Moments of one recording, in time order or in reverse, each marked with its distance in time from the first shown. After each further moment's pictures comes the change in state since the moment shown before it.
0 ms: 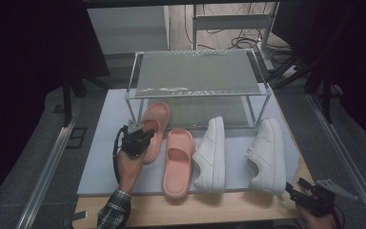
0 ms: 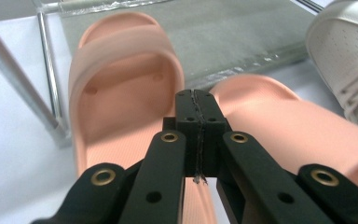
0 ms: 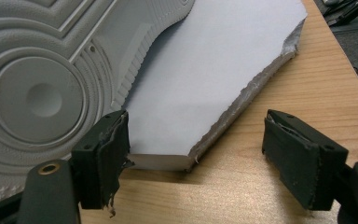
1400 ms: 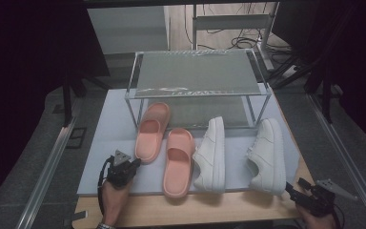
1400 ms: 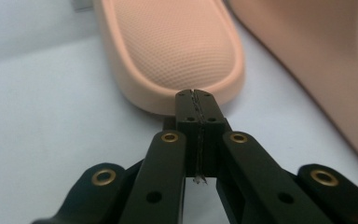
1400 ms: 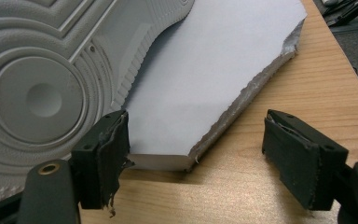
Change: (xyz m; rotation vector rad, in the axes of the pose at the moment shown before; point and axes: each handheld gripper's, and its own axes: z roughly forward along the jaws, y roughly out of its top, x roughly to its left) left arm 0.012 -0.089 -0.030 0.110 0.028 -0.005; right arm 0.001 0.000 0.000 -0.001 -0.001 0.003
